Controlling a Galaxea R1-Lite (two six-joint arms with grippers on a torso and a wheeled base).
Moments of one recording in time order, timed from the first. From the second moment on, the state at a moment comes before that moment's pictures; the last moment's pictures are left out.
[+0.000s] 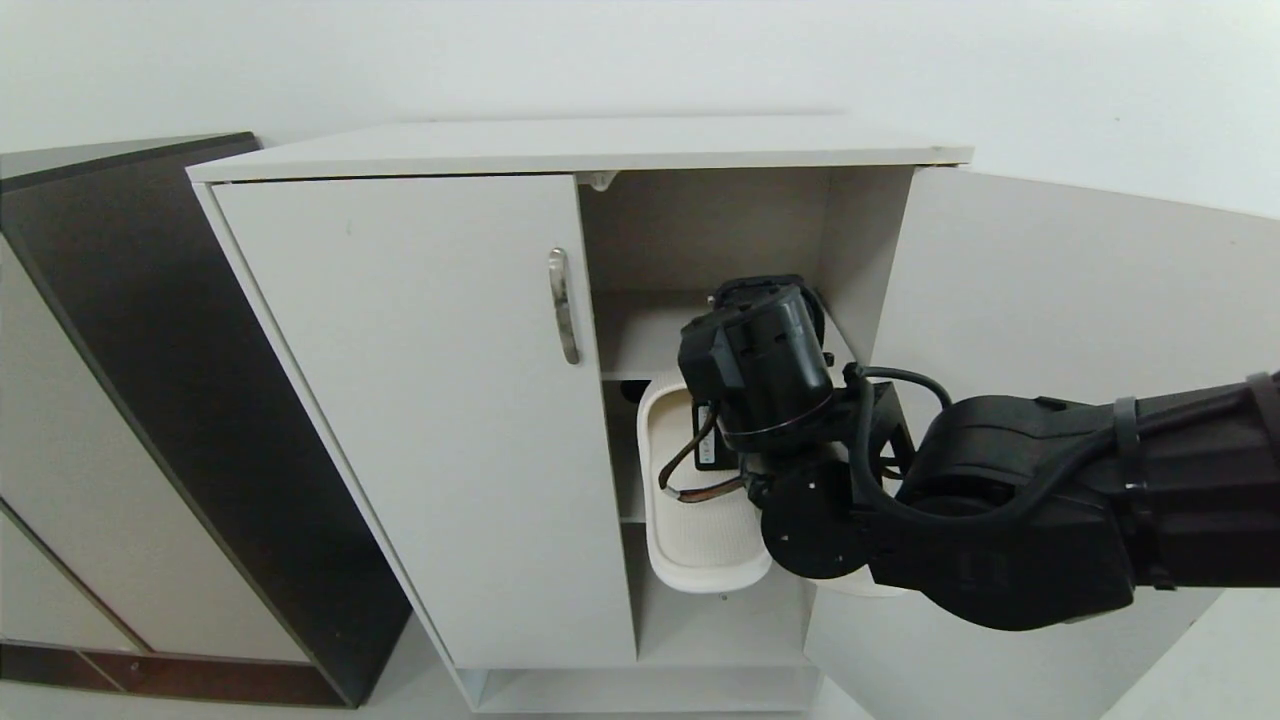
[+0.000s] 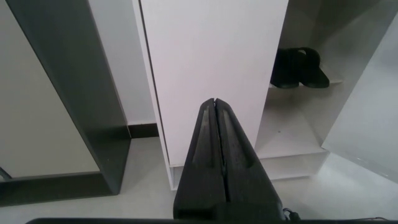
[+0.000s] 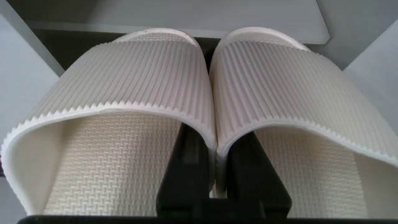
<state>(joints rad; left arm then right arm) 0.00 0.00 0.00 0.00 -0.05 0.02 0.96 1.95 -1.42 -0.12 -0.88 0.34</state>
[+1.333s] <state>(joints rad) 0.00 0.00 0.00 0.00 -0.05 0.02 0.92 1.98 -1.42 -0.26 -0.88 0.25</state>
